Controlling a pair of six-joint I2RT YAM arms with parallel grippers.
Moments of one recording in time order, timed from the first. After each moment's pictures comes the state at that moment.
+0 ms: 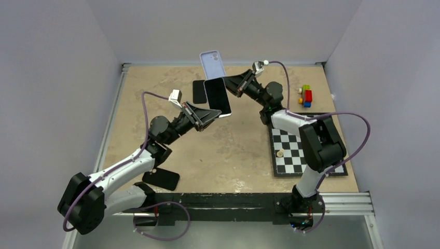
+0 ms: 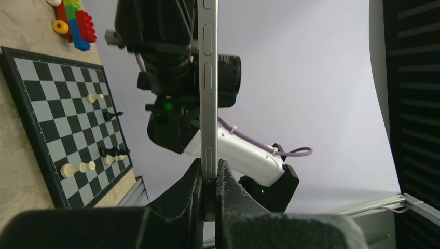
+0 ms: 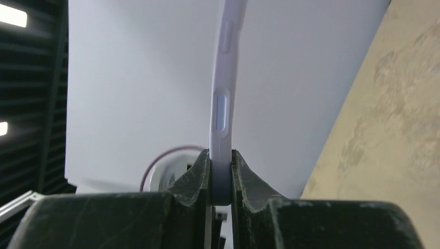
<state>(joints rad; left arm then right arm) -0.60 1.08 0.56 0.72 0.27 -1.48 0.43 1.72 0.97 1.07 -0.56 1.52</state>
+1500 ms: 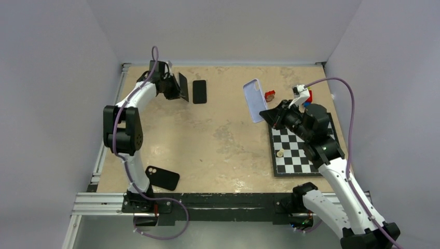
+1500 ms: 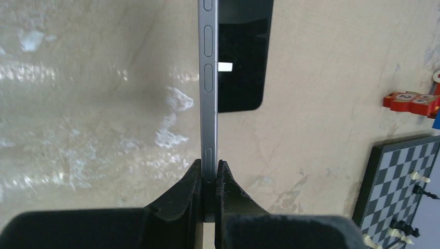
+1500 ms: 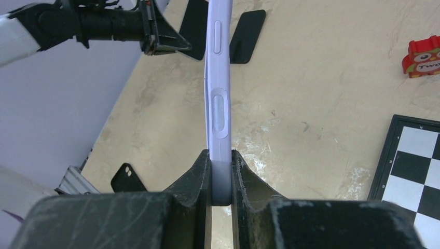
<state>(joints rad) -0.11 1.89 1.45 -0.42 0.29 -0.50 0.33 0.81 0.84 -0.25 -0.27 0.48</state>
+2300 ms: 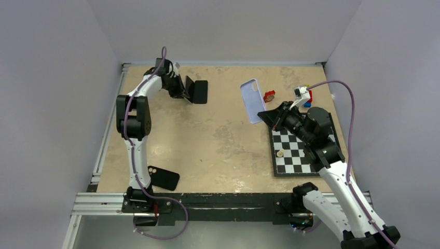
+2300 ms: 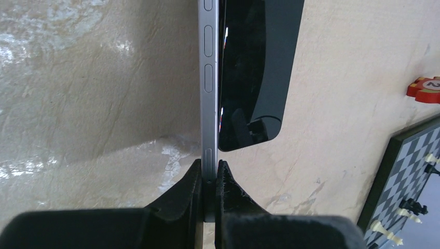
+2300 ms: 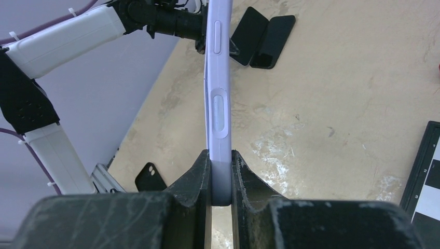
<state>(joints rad) -0.08 2.25 1.83 -0.61 0.42 -0.37 0.33 0.76 0.80 -0.20 -0.33 0.55</state>
